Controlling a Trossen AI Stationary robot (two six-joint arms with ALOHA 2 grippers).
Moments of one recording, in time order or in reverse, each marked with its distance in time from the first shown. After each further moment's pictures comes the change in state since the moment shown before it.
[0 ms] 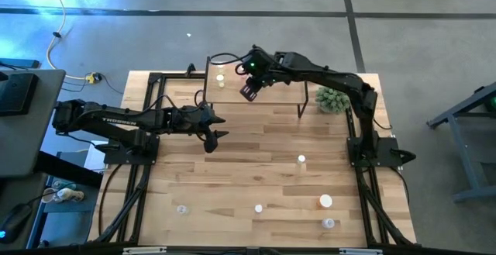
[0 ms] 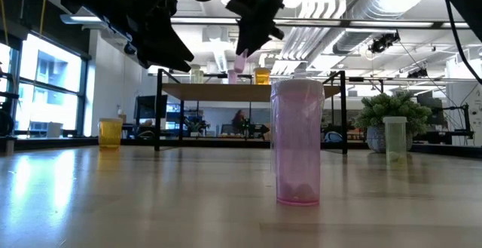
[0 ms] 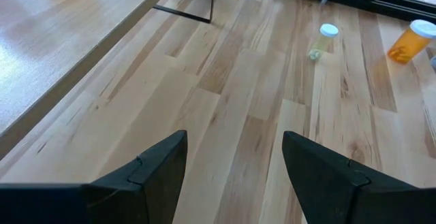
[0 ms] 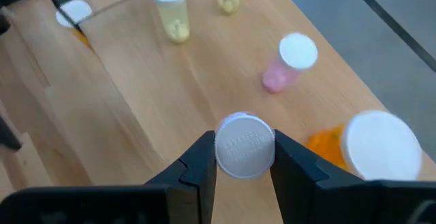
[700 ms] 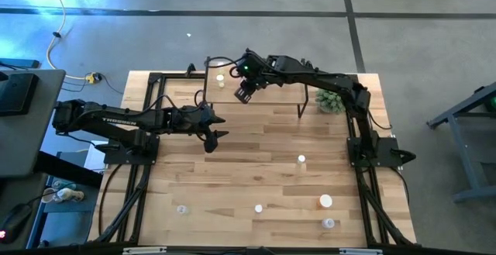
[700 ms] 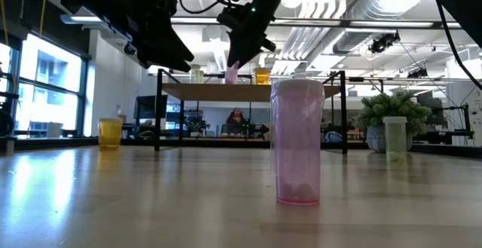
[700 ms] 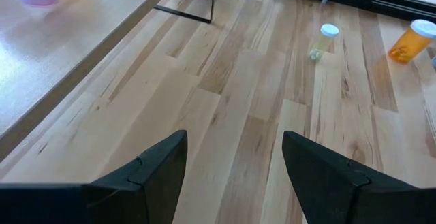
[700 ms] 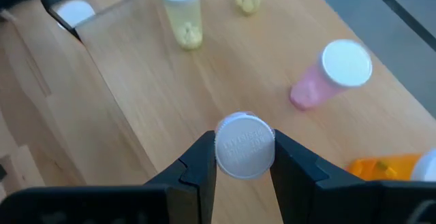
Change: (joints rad) left arm 0.000 0.000 0.000 0.000 -0.002 0.002; right arm 0.001 0.071 -0.001 0.064 -0.038 0.007
